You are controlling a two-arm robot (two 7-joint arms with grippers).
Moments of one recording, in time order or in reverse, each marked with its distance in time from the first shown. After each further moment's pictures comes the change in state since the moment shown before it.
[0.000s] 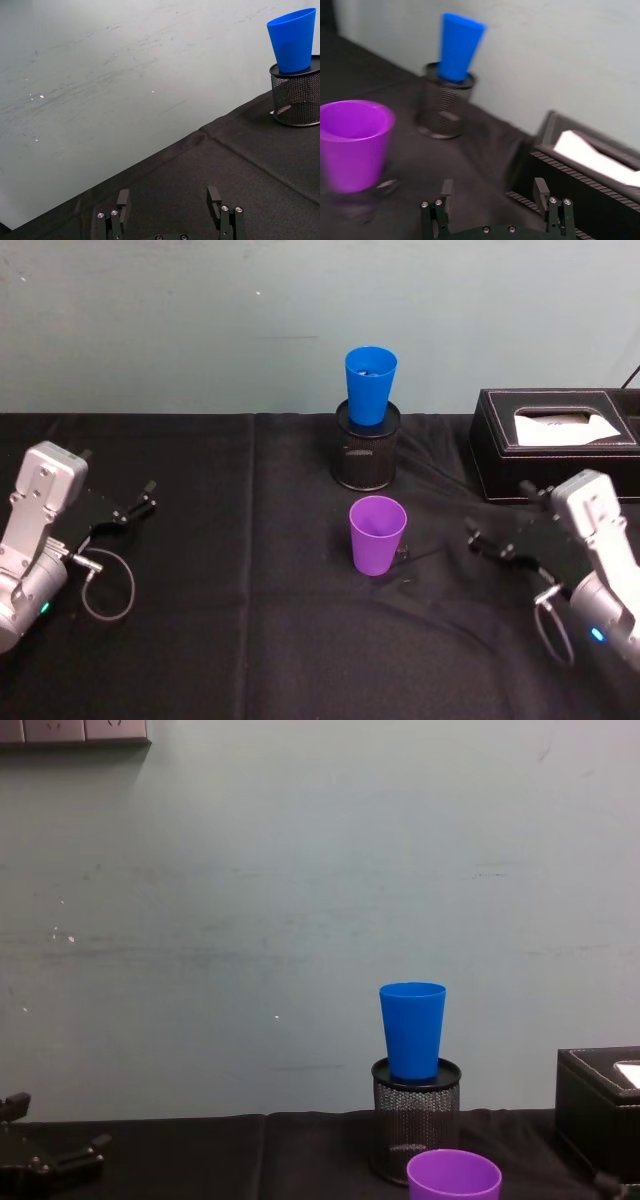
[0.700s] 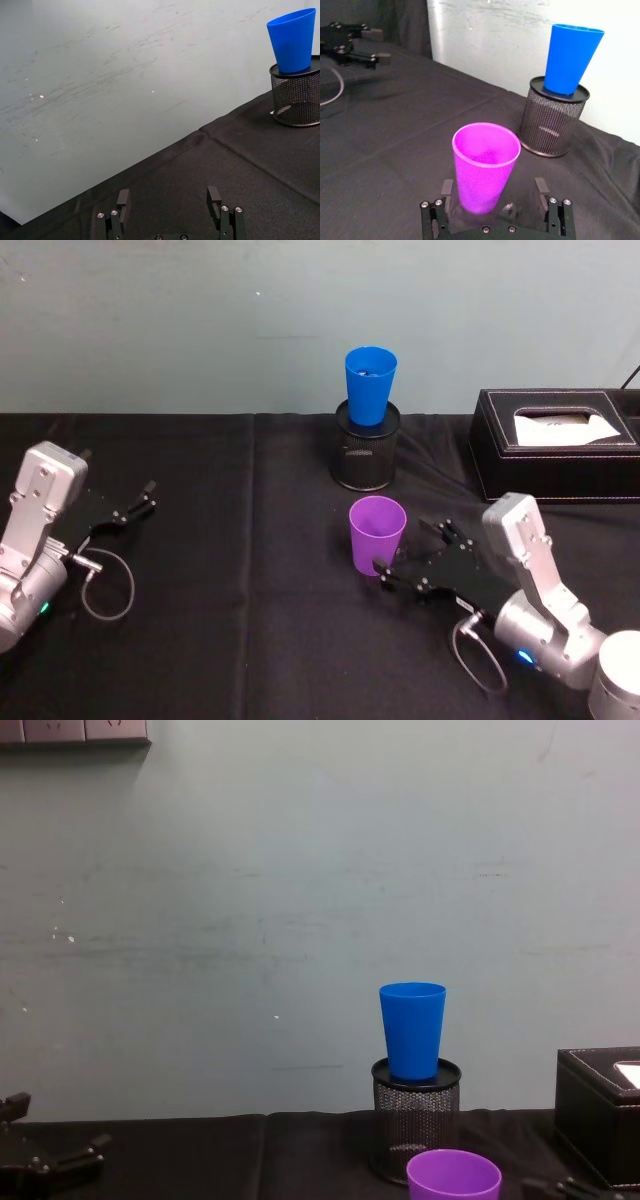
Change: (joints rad) left arm 0.000 0.000 0.000 0.000 0.000 0.000 0.000; right arm 0.027 -0.120 -0.054 0.051 0.067 -0.025 0.239
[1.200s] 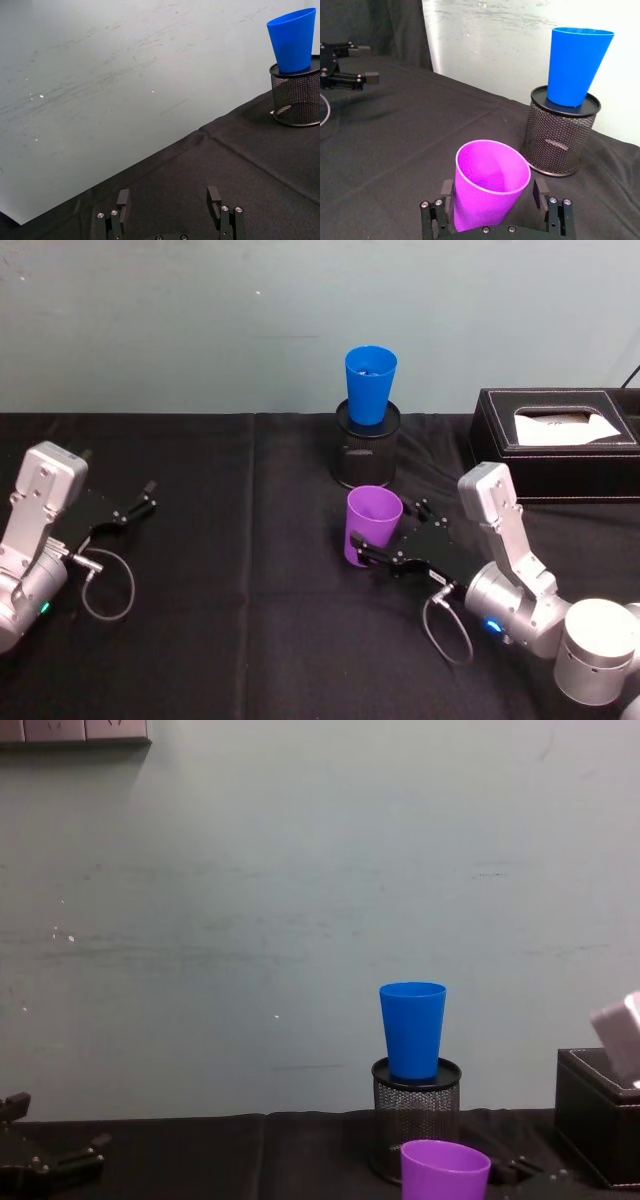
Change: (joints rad) left arm 0.000 0.000 0.000 0.000 0.000 0.000 0.000; right arm 0.096 -0.117 0.013 0.126 0.007 0.029 0.051
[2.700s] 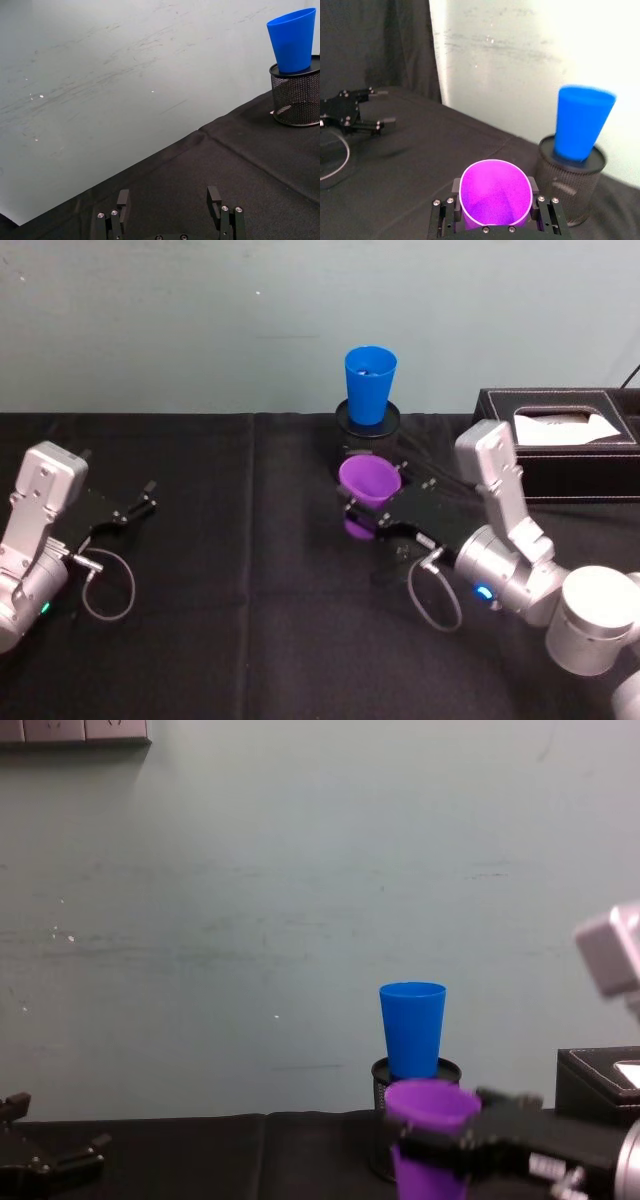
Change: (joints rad) left arm 0.000 0.000 0.000 0.000 0.000 0.000 0.000; right arm -0.012 -0.066 0.098 -0.106 -0.056 0.055 0.055
